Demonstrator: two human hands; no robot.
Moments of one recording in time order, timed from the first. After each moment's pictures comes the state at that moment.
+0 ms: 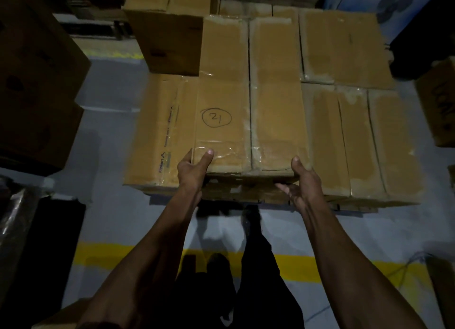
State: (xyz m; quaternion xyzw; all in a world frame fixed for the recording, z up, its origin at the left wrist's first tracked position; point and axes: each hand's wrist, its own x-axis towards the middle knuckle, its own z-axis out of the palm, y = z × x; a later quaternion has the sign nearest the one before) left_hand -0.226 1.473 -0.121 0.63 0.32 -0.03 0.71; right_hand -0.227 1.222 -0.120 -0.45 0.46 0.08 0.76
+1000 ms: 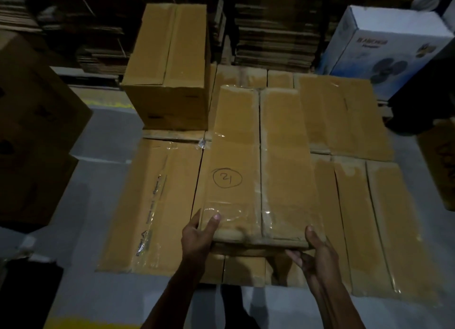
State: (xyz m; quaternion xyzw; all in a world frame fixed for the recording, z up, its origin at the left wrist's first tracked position) left_hand -0.097 1.409 -0.095 0.61 0.32 -0.07 0.72; right_hand -0.097 1.160 -0.091 -0.43 0.49 0.06 0.76
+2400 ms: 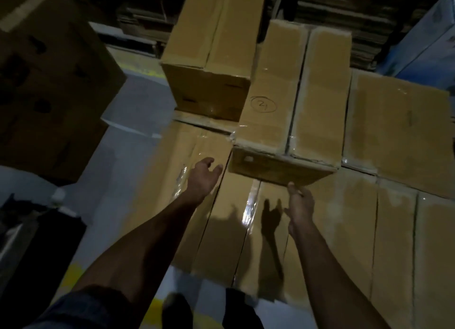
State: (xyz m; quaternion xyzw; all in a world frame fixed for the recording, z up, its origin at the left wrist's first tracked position) left_hand 0.071 1.503 -0.123 0.83 0.31 -0.13 0.46; right_hand 0.072 1.272 -0.131 -0.70 0.41 0.13 0.58
